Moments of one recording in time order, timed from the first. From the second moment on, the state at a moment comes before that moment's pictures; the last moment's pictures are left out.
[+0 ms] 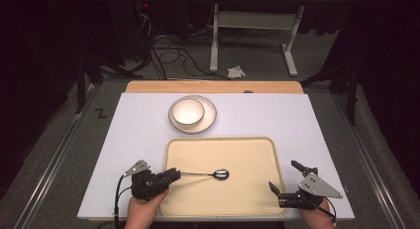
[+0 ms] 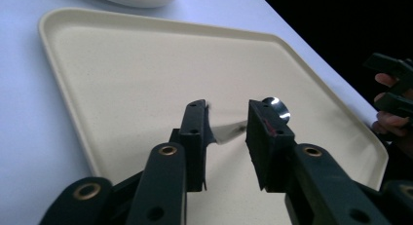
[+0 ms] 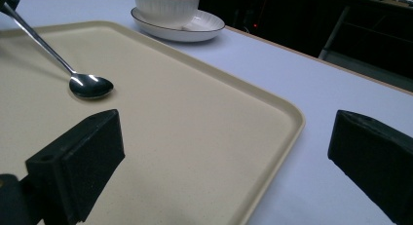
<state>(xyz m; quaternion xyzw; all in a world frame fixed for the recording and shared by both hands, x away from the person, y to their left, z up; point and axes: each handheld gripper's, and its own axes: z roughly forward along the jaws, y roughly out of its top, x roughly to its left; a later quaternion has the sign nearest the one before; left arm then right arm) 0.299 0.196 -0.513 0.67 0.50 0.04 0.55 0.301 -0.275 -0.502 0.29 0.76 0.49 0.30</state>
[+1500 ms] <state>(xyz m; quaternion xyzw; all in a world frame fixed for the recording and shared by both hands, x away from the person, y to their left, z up) 0.309 0.177 -0.517 0.78 0.48 0.14 0.38 0.302 -0.273 -0.503 0.29 0.77 0.49 0.30</state>
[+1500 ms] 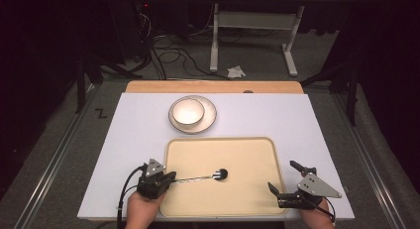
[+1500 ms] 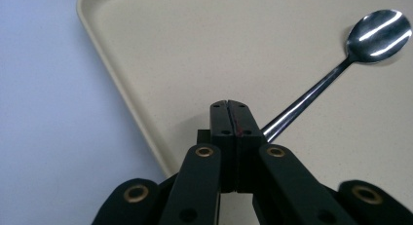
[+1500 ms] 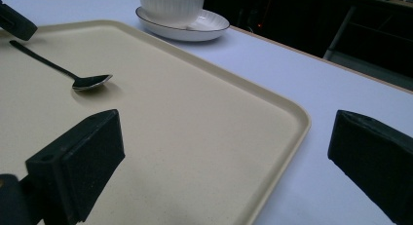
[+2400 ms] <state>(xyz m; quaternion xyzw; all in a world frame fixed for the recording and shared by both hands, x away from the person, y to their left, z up) 0.282 0.141 -0.509 0.81 0.43 0.11 0.38 0.301 -0.274 -0.501 0.29 0.76 0.50 0.30</state>
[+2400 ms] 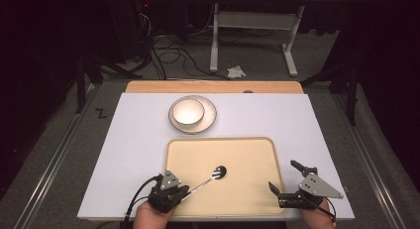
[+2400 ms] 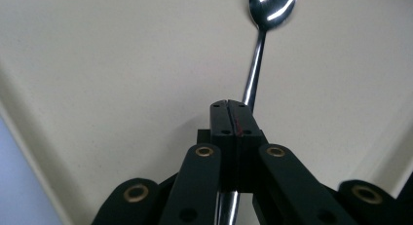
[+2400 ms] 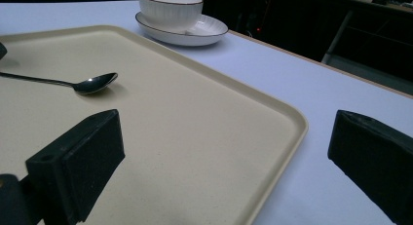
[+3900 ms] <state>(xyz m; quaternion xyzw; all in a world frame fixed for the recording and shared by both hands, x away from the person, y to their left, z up) 0.341 0.078 -0.514 0.79 0.46 0.10 0.38 0.306 -0.276 -0.499 0.29 0.75 0.51 0.30</state>
